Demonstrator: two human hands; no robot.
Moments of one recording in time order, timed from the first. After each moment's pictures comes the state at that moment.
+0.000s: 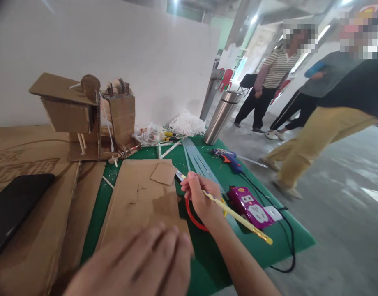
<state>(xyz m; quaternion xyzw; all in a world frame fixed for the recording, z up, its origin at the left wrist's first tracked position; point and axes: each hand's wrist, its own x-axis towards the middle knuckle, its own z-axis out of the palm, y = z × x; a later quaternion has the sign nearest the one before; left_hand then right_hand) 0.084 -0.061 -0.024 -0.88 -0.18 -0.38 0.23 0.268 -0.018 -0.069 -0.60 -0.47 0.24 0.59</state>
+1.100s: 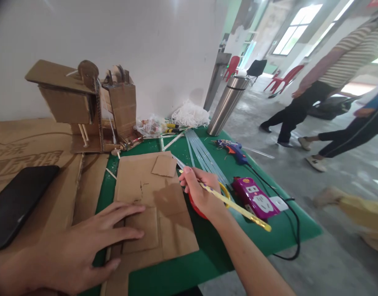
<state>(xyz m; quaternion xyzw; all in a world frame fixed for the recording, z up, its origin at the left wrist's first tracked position) -0.015 -0.015 -0.040 -0.95 -0.19 -0.04 -0.24 0.266 -0.024 -0.073 -0.61 -0.53 0.25 0.53</state>
